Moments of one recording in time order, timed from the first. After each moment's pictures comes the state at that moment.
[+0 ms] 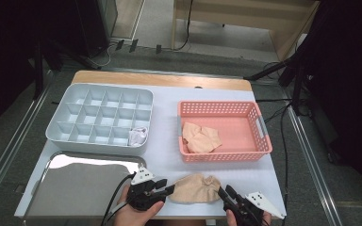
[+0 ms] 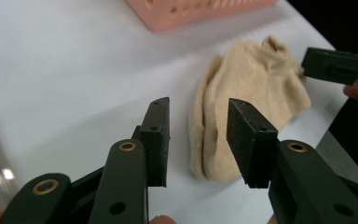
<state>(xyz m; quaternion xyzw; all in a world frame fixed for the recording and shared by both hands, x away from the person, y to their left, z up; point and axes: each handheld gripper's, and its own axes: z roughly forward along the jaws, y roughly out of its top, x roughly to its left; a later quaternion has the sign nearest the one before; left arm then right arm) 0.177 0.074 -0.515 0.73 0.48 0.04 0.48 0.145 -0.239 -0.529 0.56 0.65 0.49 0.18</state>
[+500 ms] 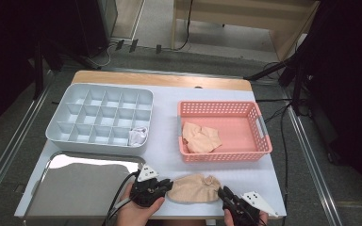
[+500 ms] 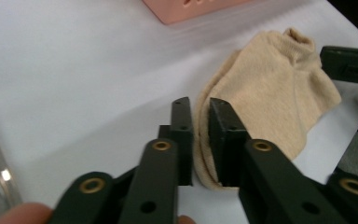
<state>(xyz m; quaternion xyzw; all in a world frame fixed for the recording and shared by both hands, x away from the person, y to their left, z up) 0.187 0.068 -0.523 0.75 0.49 0.04 0.45 0.149 -0.235 -0.539 0.56 0.66 0.46 0.19</state>
